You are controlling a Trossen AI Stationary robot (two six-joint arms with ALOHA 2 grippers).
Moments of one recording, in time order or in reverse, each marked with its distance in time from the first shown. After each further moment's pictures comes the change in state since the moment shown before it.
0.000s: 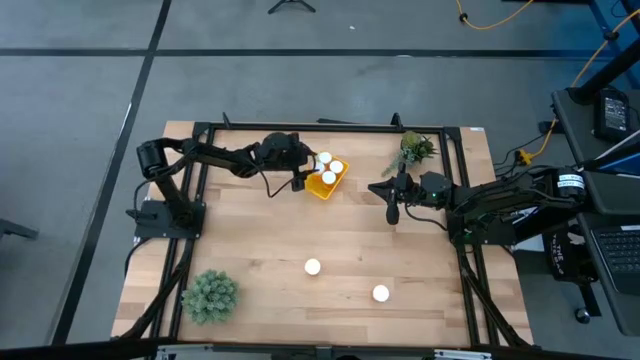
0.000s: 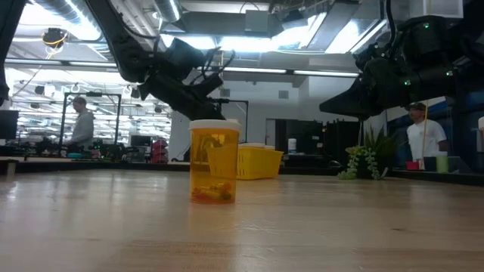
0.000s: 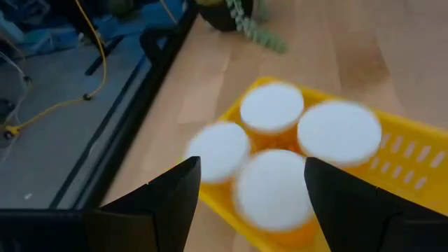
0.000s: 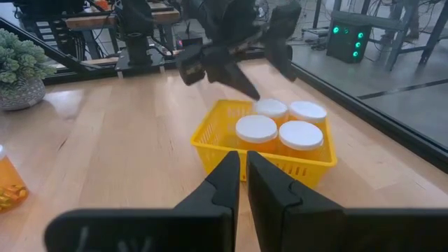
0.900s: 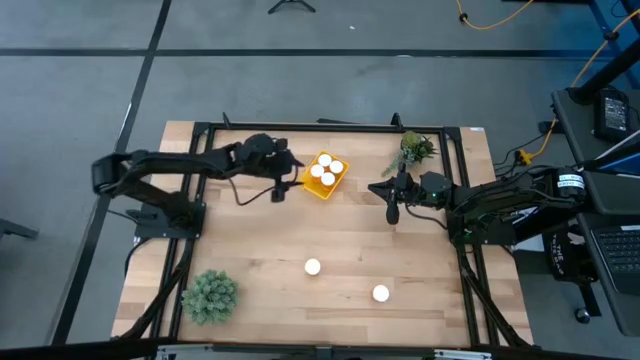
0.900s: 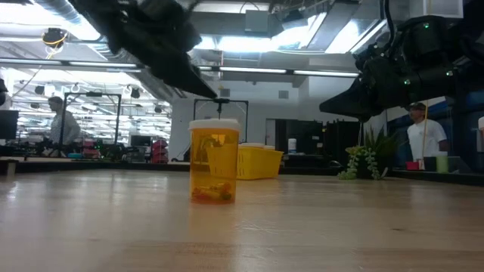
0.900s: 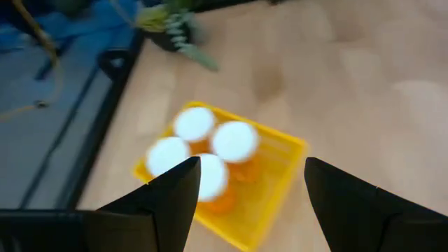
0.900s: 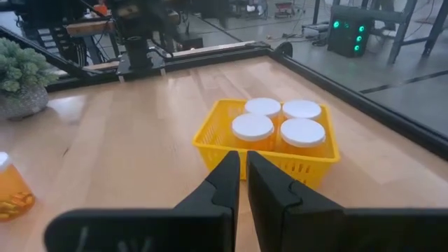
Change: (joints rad) left arm -0.106 -0.391 -0.004 -0.469 0.052 -0.016; right arm 0.000 0.000 0.000 -0.001 0.000 0.042
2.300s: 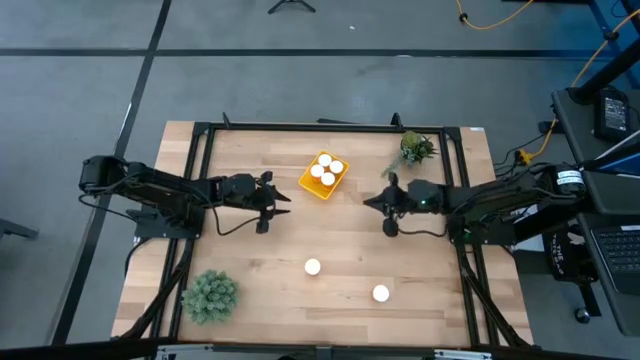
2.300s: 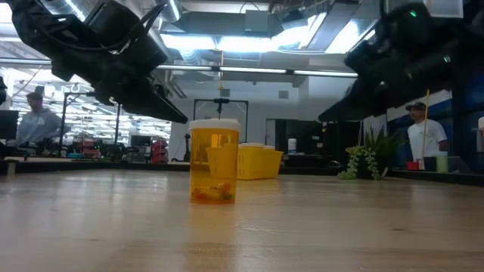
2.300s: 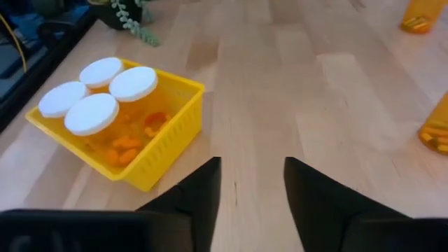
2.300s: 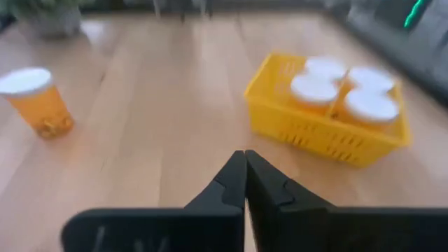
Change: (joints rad) left arm -0.247 -0.111 -0.412 0.376 -0.147 -0.200; right arm 0.133 0.001 0.113 -0.310 0.010 -0.097
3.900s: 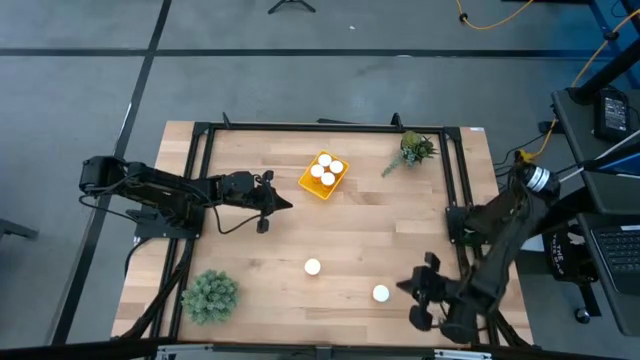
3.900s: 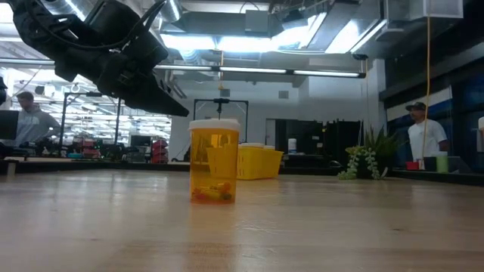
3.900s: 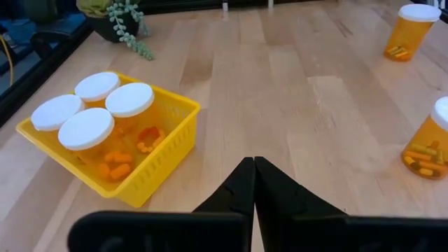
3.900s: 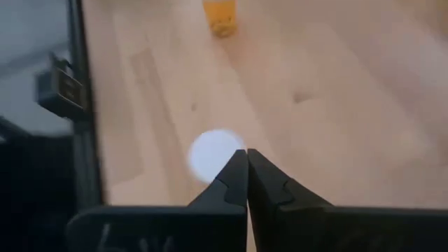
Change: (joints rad) left arm 0.019 0.000 0.000 0.049 0.059 -0.038; right arm 1.103 0.316 0.759 -1.301 0.678 1.356
